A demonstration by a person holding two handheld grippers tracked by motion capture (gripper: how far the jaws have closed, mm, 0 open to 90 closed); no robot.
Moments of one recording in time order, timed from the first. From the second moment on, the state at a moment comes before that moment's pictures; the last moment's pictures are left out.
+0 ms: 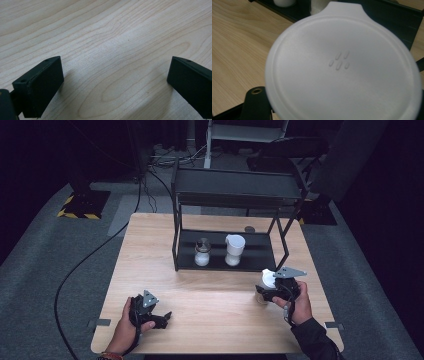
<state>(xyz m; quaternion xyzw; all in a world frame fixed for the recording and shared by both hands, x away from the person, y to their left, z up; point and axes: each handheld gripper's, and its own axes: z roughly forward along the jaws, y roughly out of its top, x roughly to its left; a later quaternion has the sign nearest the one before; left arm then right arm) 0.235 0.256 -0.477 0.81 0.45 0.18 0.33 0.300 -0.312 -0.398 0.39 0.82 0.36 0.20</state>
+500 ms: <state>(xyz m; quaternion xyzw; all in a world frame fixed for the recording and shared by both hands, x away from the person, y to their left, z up) 0.235 0.256 -0.477 0.81 0.45 0.18 0.33 0.316 -0.301 -0.384 0.39 0.82 0.36 0.20</state>
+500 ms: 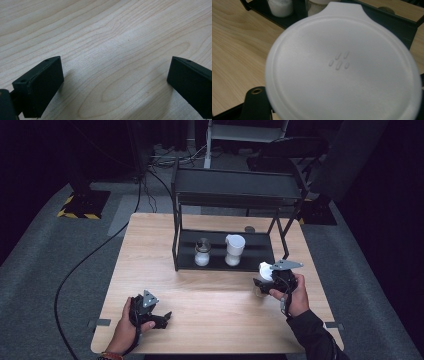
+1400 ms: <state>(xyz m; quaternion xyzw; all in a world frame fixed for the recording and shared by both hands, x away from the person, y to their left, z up) 0.235 0.256 -0.477 0.81 0.45 0.18 0.33 0.356 -0.274 -0.363 0.40 0.81 0.35 0.23</state>
